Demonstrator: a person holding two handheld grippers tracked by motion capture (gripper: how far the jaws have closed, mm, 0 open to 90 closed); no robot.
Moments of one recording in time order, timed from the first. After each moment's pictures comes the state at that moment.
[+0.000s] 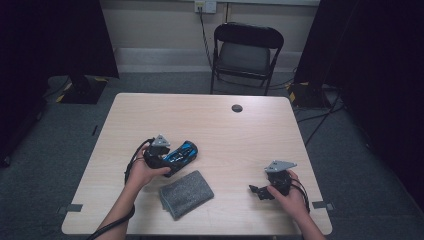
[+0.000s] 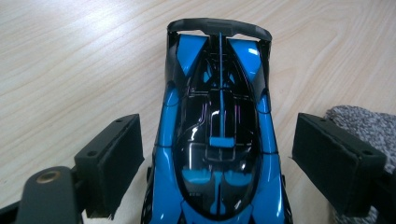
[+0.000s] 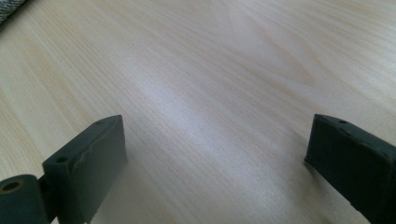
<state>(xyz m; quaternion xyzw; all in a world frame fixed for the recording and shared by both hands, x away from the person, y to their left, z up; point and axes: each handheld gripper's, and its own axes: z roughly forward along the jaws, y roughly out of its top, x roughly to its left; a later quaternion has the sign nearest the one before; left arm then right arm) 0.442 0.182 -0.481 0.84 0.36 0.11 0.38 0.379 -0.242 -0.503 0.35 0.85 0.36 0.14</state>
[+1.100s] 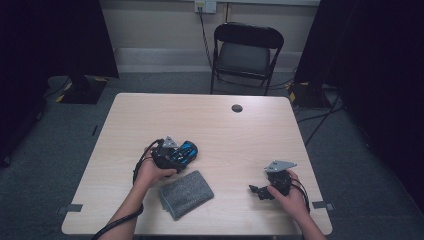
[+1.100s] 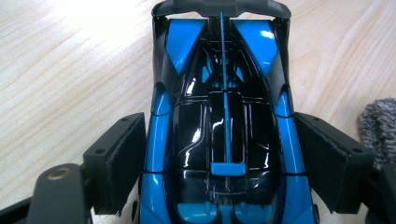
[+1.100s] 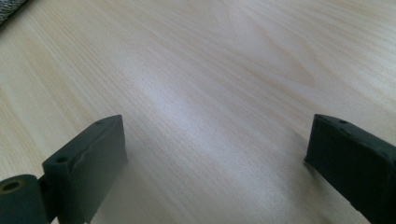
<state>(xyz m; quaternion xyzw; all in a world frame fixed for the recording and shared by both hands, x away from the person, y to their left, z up) 0.452 0.165 -0.495 0.87 0.34 0.13 0.35 0.379 -0.242 -0.503 0.35 0.85 0.36 0.14</state>
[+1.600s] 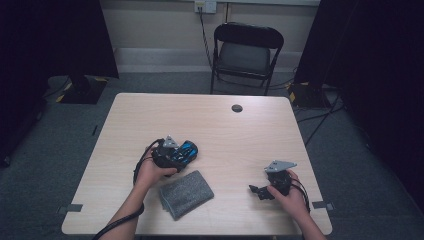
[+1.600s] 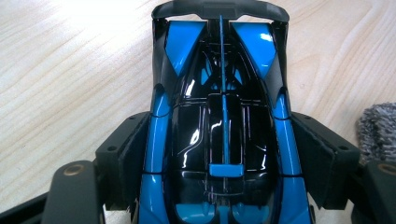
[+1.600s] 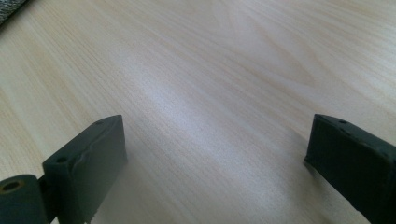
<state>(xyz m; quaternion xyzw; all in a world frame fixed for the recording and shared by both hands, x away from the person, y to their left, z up) 0.451 0.162 -0.494 0.86 0.34 0.13 0.34 0.379 -0.242 -0.503 0.35 0.85 0.36 0.14</state>
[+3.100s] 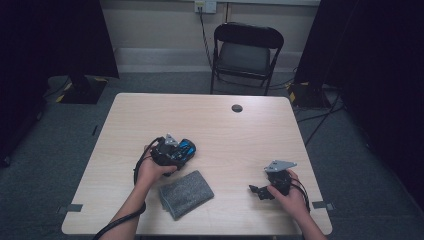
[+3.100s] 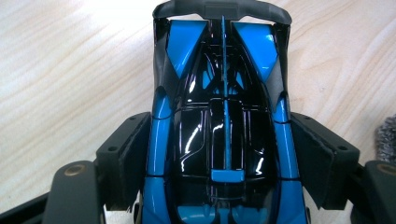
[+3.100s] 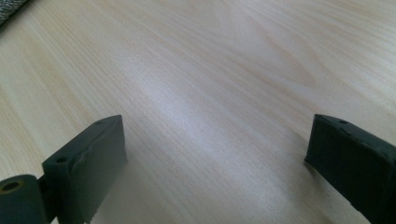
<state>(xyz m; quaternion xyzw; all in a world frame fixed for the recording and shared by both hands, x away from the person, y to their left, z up) 0.453 0.161 -0.486 0.86 0.37 0.14 0.32 0.380 -0.243 -0.503 0.35 0.85 0.36 0.14</state>
